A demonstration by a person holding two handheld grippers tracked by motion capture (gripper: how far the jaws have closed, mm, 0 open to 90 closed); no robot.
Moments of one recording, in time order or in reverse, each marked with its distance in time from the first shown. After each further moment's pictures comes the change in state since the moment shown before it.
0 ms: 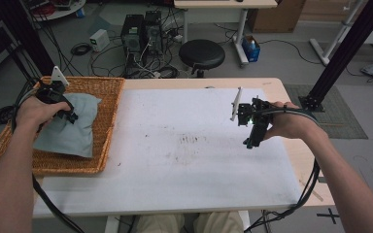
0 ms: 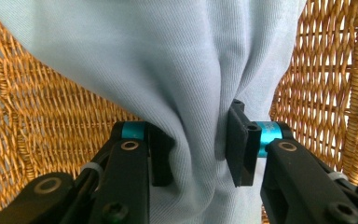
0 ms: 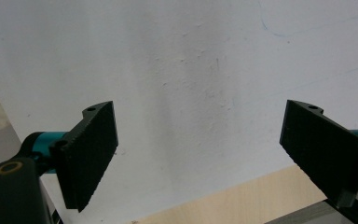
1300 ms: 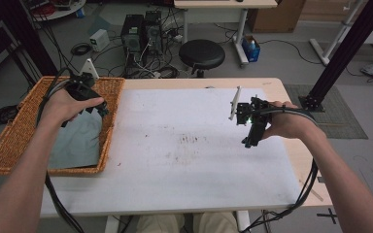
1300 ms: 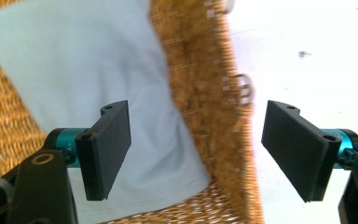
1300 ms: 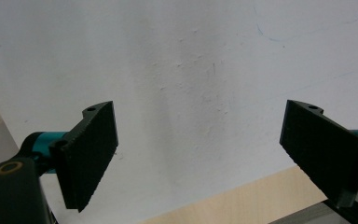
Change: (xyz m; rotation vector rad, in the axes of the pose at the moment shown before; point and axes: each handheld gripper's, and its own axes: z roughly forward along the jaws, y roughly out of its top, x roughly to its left) left arm -0.106 -0.001 -0.030 -0.059 0.040 0.194; right arm -0.001 0.003 -0.001 -0.004 -0.014 0.001
